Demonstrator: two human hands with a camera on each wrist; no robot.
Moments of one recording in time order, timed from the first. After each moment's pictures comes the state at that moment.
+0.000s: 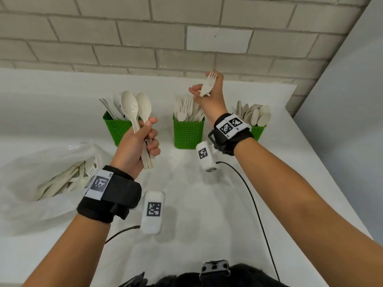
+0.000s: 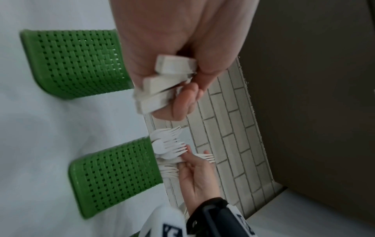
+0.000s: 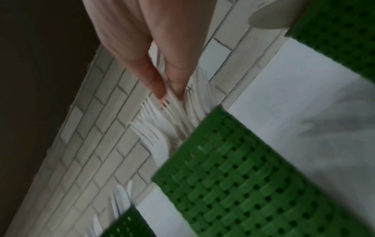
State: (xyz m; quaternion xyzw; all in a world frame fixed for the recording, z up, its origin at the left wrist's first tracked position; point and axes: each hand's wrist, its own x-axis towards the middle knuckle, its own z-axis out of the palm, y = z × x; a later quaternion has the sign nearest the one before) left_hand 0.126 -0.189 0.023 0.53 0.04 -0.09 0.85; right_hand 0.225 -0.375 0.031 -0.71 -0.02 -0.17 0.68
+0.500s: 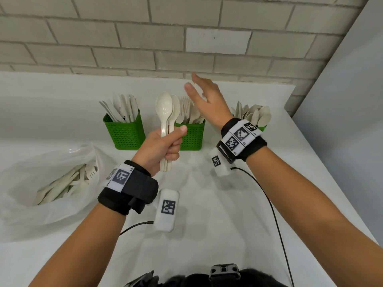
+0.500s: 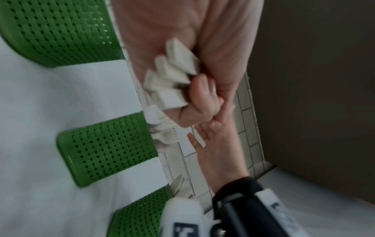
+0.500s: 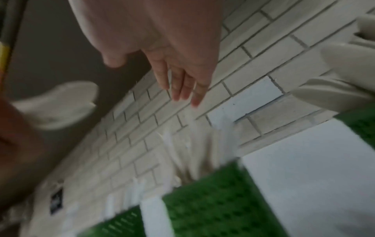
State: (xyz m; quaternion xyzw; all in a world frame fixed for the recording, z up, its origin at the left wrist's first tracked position) left_hand 0.129 -0.218 0.024 0.60 -0.05 -0.18 0.78; right_hand 0.181 -0.370 0.059 -0.88 -0.10 -0.13 0.45
